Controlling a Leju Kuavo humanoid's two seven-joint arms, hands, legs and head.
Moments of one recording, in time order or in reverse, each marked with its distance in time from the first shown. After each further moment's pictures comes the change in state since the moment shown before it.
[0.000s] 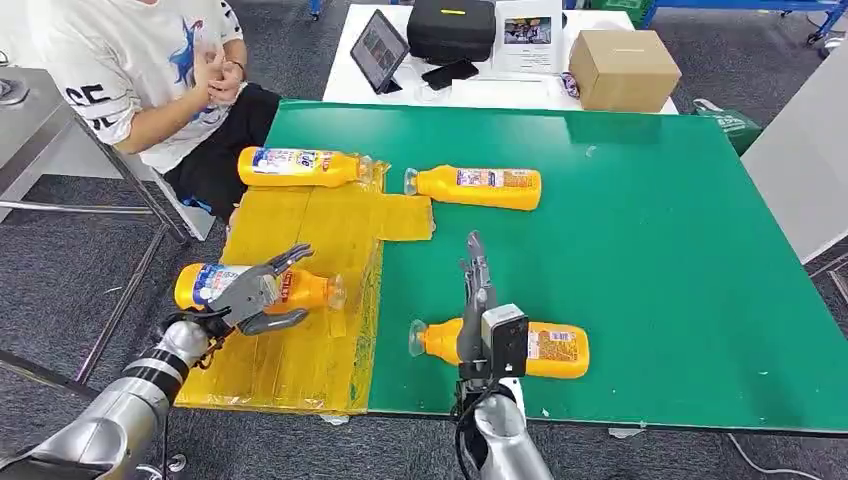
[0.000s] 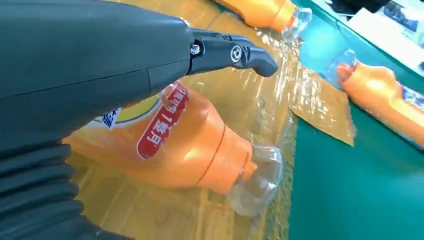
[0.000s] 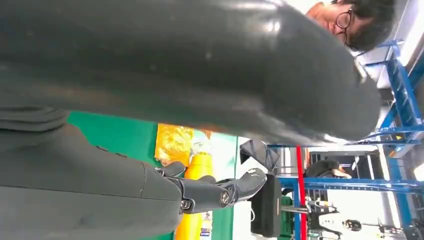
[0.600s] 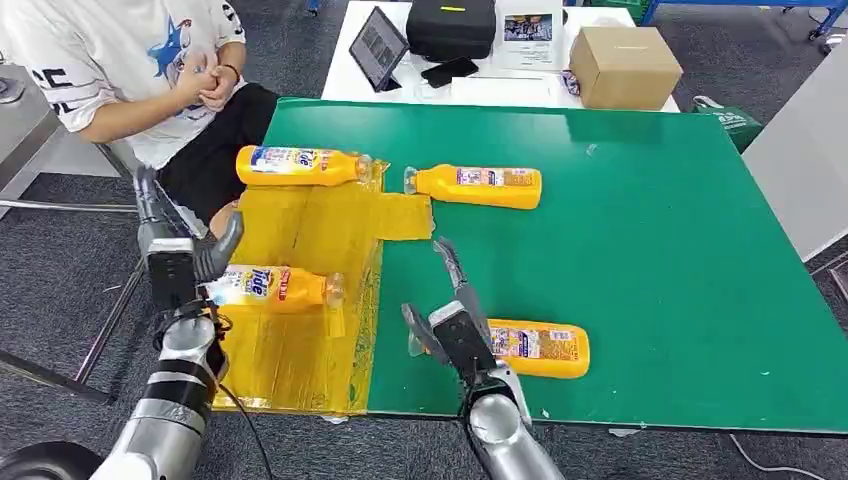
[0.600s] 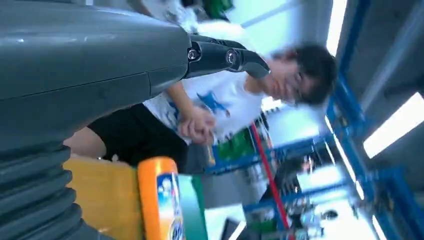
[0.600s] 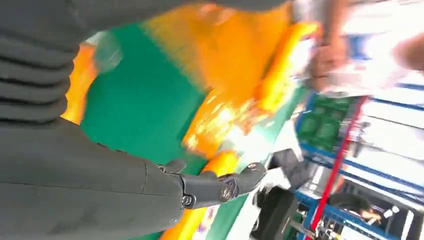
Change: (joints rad) left arm 0.169 -0.233 0.321 -0.437 0.377 0.805 -0.089; right arm -0.021 -0.099 0.057 -0.025 0.401 -0.039 0.243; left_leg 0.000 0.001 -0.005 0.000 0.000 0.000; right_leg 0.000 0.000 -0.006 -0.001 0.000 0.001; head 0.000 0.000
